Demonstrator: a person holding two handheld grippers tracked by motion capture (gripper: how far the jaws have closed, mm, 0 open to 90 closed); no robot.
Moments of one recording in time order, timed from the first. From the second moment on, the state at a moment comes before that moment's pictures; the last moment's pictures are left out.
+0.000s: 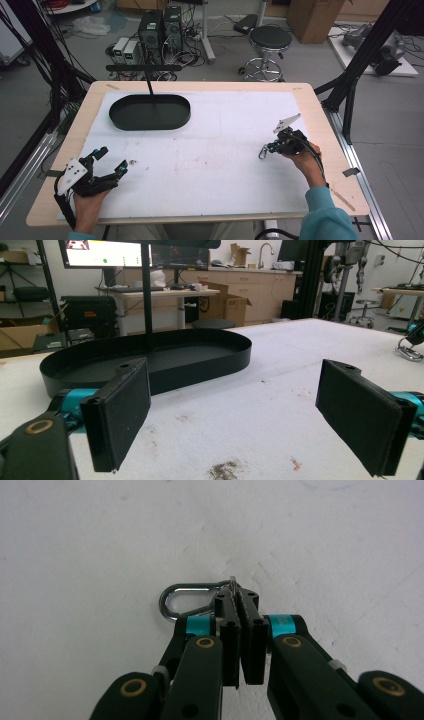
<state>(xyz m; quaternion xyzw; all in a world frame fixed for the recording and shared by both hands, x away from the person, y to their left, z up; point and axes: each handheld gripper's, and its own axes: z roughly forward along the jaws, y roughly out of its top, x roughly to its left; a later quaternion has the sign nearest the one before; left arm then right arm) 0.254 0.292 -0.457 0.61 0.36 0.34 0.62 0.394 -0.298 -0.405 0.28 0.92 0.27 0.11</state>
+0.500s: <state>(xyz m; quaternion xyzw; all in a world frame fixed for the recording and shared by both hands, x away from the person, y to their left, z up) 0.262 0.295 -0.444 0.62 0.34 0.32 0.63 0.386 -0.291 -0.388 0.25 0.87 0.42 0.09</state>
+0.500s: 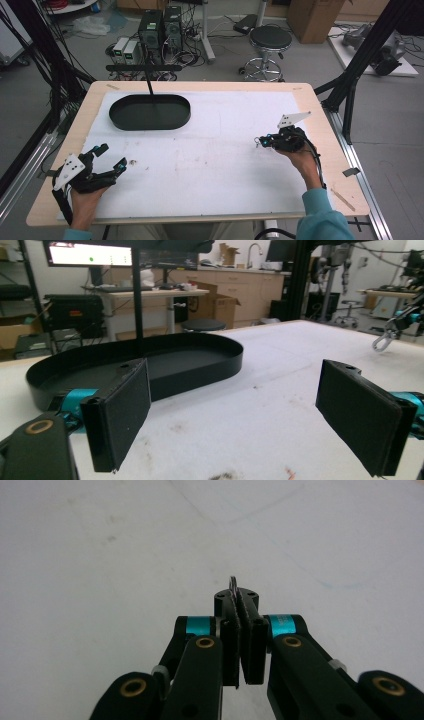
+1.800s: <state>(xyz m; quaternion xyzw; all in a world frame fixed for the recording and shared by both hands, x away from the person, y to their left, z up) 0.338 0.231 -0.343 0.75 0.18 0.15 0.62 0.392 -0.166 -0.333 0.07 0.80 0.60 0.00</state>
